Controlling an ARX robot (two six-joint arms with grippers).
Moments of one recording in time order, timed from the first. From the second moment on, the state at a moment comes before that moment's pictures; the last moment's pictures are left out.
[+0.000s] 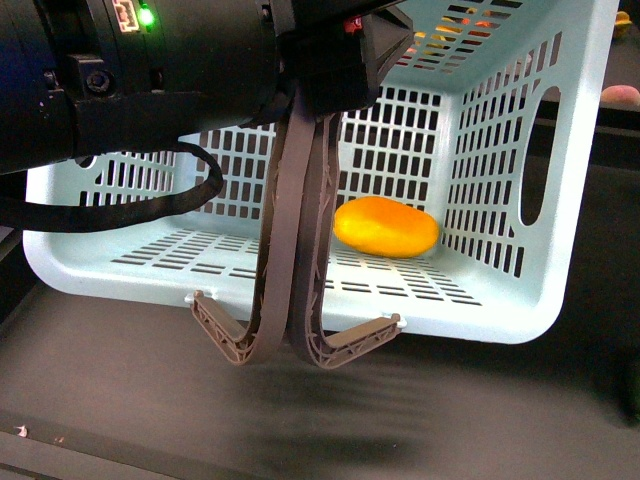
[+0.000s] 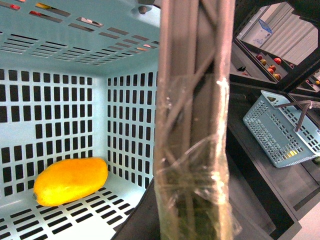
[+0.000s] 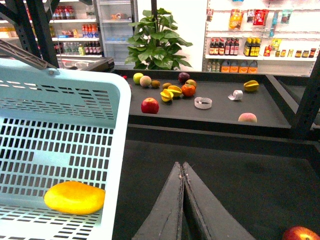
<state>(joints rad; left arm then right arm) -0.52 1.65 0.64 0.90 0.25 -0.38 0.00 0.24 0.00 0.25 0.00 0.00</state>
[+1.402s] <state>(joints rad) -0.52 1.65 0.64 0.90 0.25 -0.38 0.00 0.01 0.01 0.00 0.00 0.00</state>
